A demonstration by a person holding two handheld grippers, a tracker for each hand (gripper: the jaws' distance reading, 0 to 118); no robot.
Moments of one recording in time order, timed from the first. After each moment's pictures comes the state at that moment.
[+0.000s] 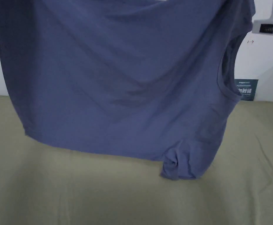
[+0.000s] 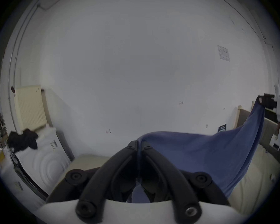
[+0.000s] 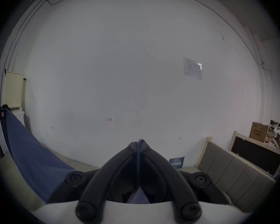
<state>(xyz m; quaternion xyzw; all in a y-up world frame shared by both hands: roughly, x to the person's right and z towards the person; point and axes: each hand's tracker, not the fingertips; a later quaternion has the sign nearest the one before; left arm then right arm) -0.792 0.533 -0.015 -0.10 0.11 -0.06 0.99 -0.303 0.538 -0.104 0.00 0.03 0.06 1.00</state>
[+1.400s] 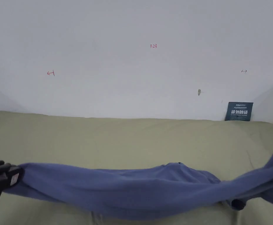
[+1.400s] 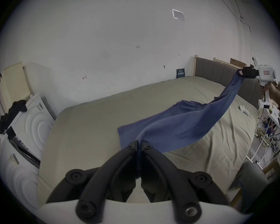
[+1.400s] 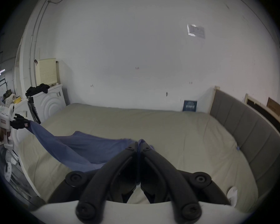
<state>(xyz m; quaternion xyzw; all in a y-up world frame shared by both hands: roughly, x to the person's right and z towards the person) -0.779 0.326 0.343 -0.30 -0.07 -0.07 0.95 -0.193 0.354 0.246 -0.21 0.16 0.00 0.96</state>
